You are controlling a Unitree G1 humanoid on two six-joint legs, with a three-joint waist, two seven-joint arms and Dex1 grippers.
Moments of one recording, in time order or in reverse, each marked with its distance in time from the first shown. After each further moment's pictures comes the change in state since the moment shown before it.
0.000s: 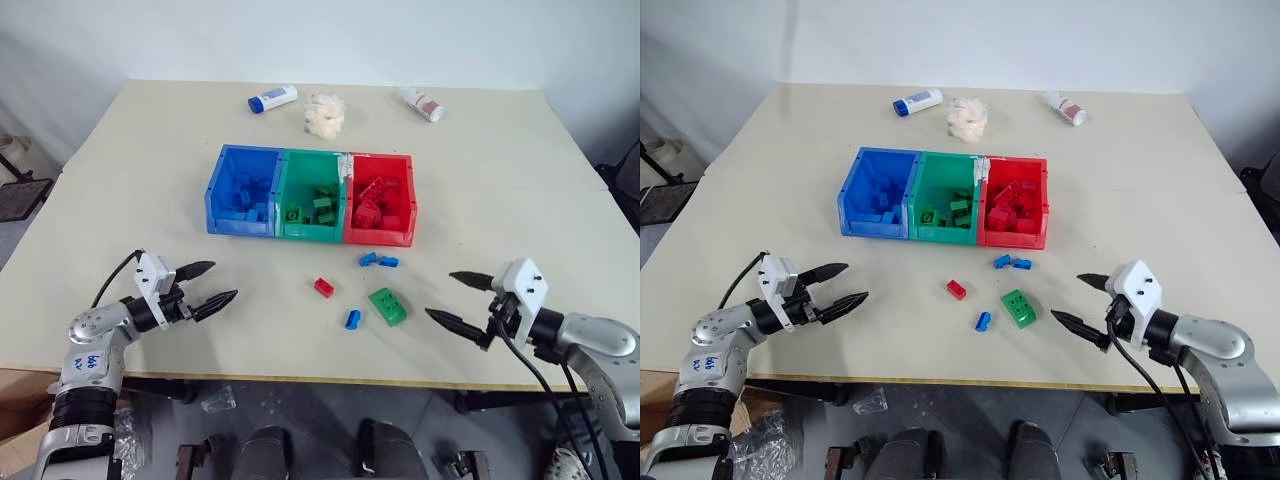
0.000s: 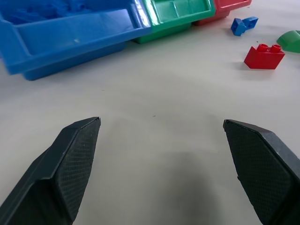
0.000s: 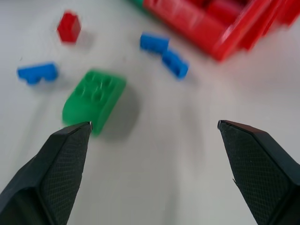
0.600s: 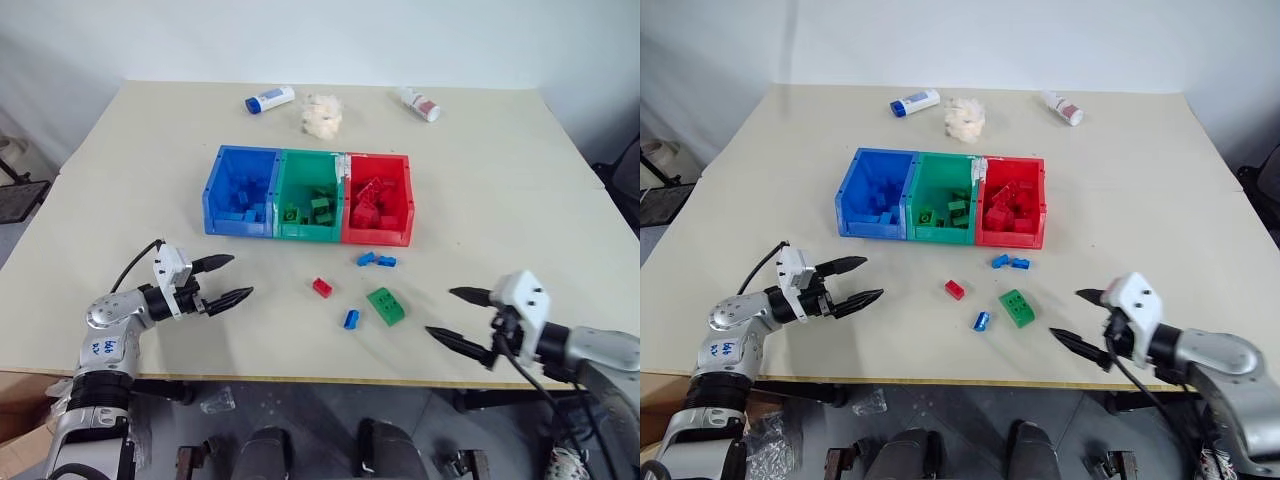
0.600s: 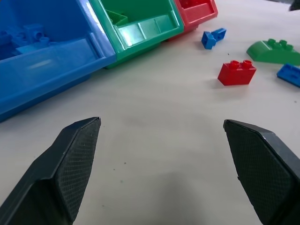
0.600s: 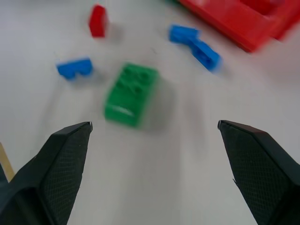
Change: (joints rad) left arm -0.043 -0.027 -0.021 0.015 0.007 -0.040 -0.074; right arm -0.042 0.035 0.090 -0.187 0.040 0.186 -0.078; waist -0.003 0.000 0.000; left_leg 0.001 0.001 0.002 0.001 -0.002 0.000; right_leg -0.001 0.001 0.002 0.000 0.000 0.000
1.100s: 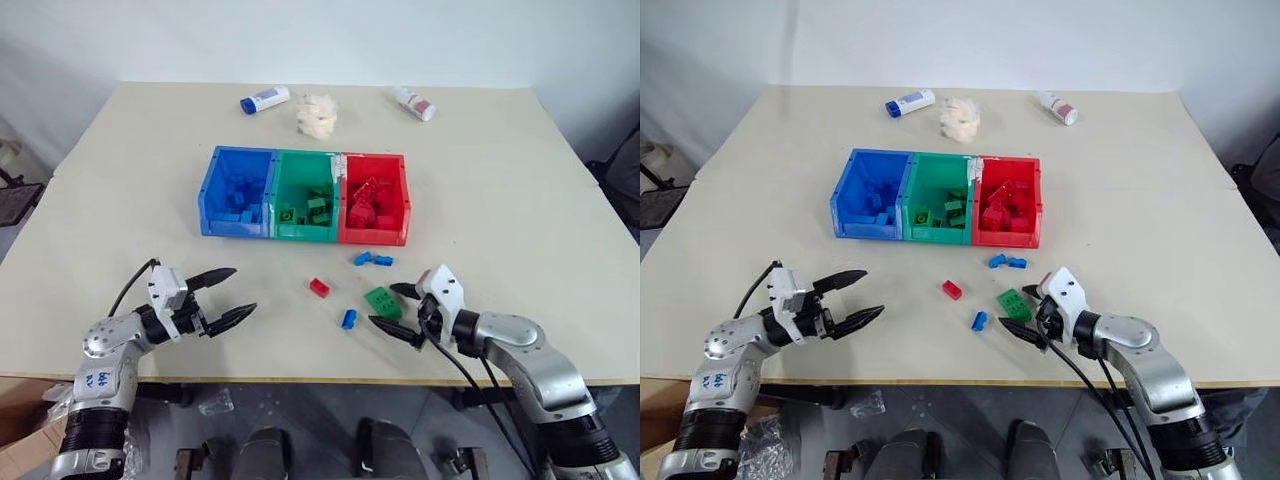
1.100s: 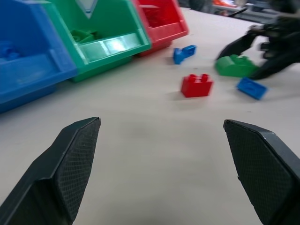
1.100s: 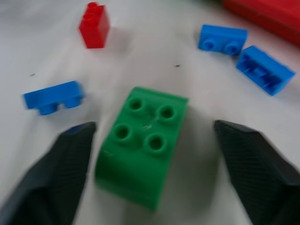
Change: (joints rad) left arm 0.195 -0.019 0.040 -0.245 -0.109 0.039 -0.019; right arm -0.199 0.183 0.237 0.286 -0.167 -0.138 -0.065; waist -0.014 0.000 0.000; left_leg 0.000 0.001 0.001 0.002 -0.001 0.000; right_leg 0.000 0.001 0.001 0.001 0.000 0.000
